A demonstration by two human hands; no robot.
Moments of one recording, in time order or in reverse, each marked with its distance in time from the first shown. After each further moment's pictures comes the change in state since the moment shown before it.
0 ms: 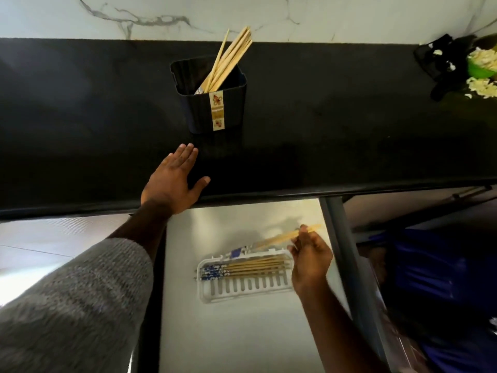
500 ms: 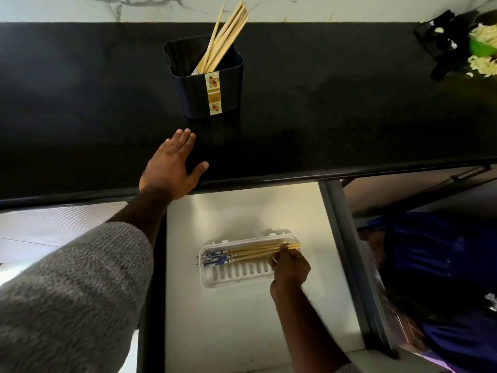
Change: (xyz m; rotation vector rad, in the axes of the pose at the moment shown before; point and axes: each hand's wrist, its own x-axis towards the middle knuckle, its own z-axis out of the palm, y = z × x) left_hand -0.002 0.005 -0.005 -0.006 -0.013 -0.017; right_hand -0.020 0.074 -0.010 -0.155 0.285 0.168
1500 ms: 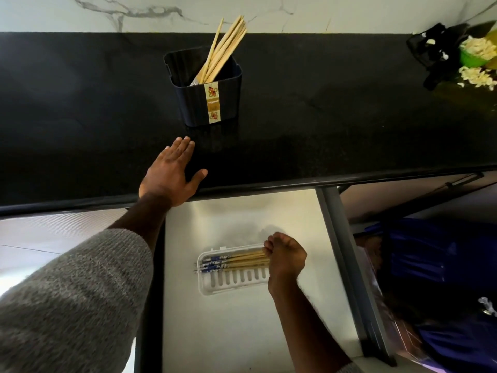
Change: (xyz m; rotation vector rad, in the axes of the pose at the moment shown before) left_hand 0.002 -0.004 0.003 0.014 0.004 0.007; right_hand -0.019 -0.033 0.020 0.053 -0.162 -0.088
